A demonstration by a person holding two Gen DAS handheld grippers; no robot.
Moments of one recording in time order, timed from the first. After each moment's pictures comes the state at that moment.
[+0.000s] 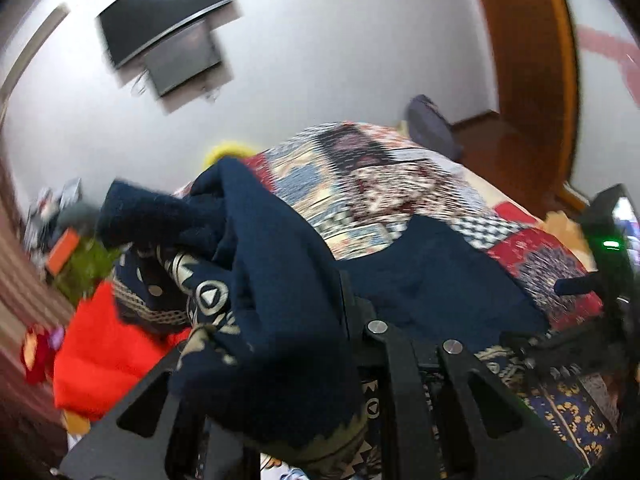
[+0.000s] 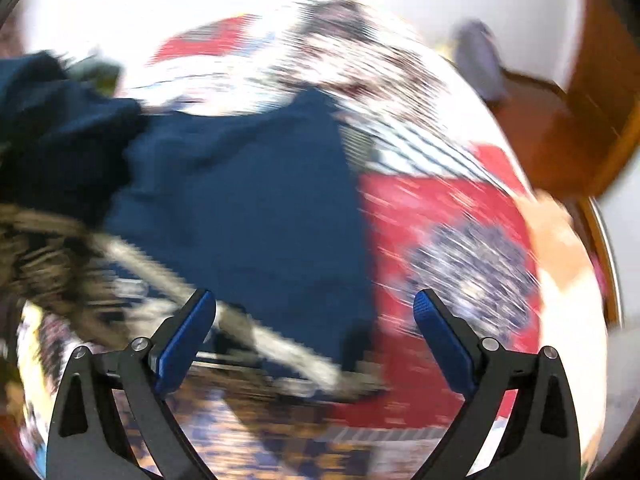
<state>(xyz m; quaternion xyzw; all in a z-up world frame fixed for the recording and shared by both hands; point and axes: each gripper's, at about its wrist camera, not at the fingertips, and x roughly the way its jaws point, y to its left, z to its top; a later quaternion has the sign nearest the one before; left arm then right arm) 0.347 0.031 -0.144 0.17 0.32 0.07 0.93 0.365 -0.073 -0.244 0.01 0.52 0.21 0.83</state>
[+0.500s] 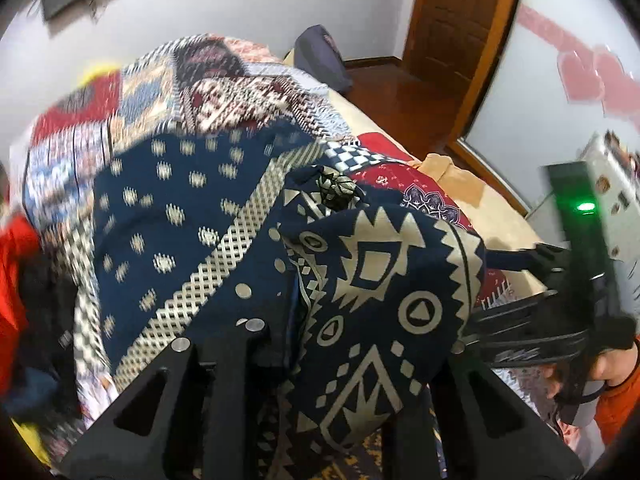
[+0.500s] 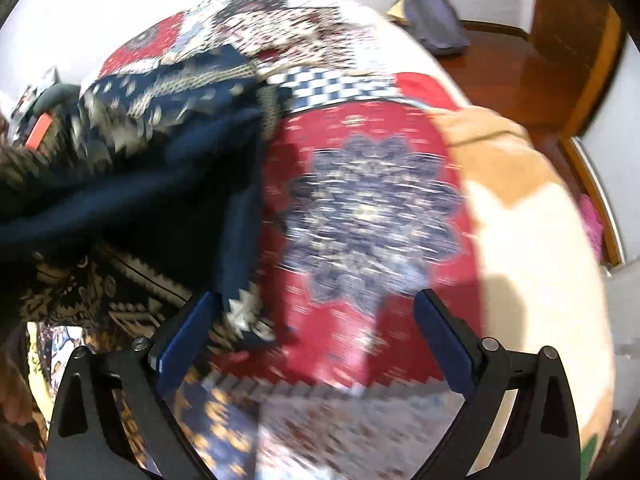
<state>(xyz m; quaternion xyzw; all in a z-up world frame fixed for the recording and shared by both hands) 0.388 -0.019 -0.215 0.03 0.47 -0.11 0.88 0.353 -0.153 -0.271 0.05 0.54 0.19 0.82</state>
